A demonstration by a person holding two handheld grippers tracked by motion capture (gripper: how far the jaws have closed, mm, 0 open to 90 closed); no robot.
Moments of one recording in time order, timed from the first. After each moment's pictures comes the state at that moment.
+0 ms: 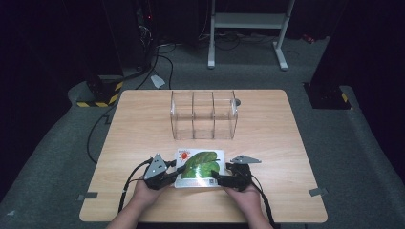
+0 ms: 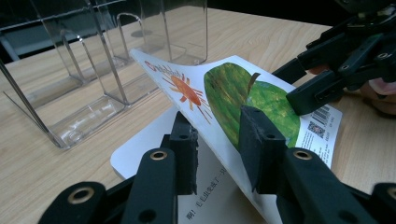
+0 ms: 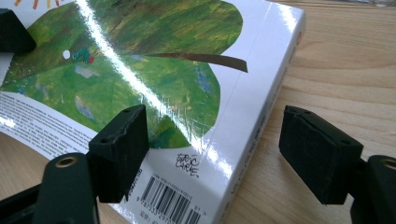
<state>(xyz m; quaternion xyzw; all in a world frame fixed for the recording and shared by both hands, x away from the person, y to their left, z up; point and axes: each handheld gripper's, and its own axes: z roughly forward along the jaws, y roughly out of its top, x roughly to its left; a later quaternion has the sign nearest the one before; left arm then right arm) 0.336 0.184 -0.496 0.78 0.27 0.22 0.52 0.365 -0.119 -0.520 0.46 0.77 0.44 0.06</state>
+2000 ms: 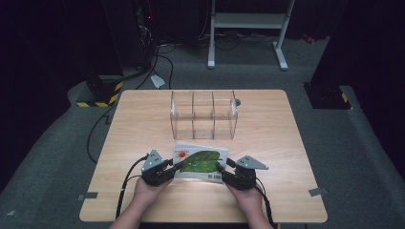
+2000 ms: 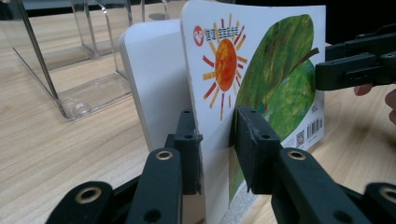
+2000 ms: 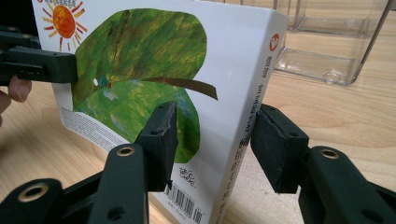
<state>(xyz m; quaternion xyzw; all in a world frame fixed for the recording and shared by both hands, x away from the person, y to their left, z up) 0.343 0.188 -0.490 0.75 0.36 0.18 0.52 0.347 -0.125 -0.495 0.43 0.74 0.50 0.16</state>
